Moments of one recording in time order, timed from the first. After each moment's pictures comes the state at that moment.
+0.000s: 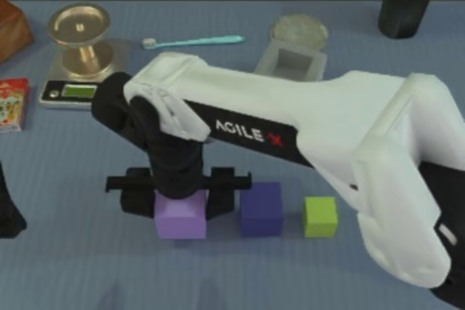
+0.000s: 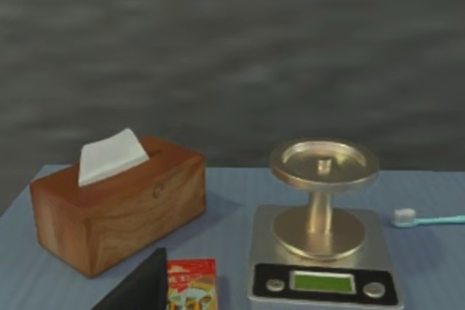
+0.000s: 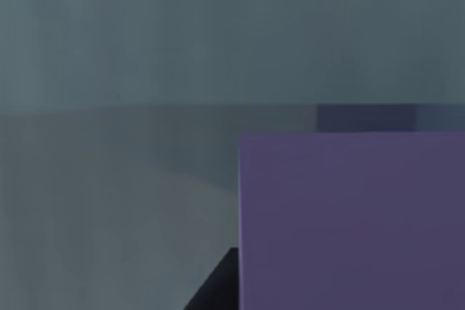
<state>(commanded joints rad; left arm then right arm) 0.02 0.00 0.00 0.00 0.00 0.00 0.92 2.57 2.18 -1.17 0.02 0.94</state>
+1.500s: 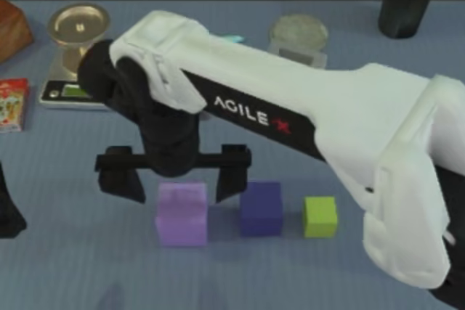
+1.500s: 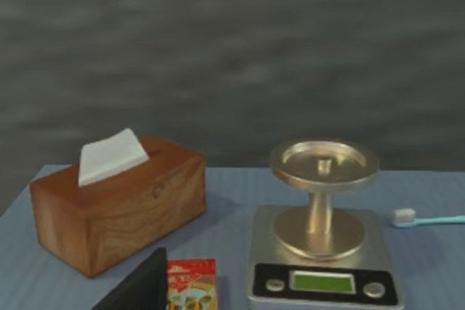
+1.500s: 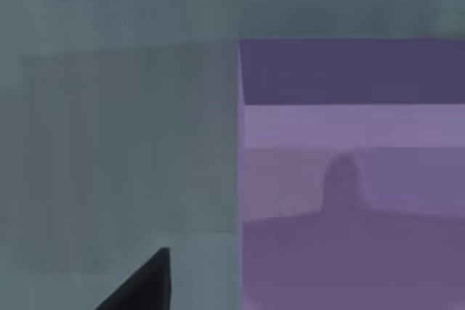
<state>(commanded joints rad) 0.02 0.00 0.00 0.00 0.00 0.00 0.92 2.57 2.38 -1.38 0.01 0.94</state>
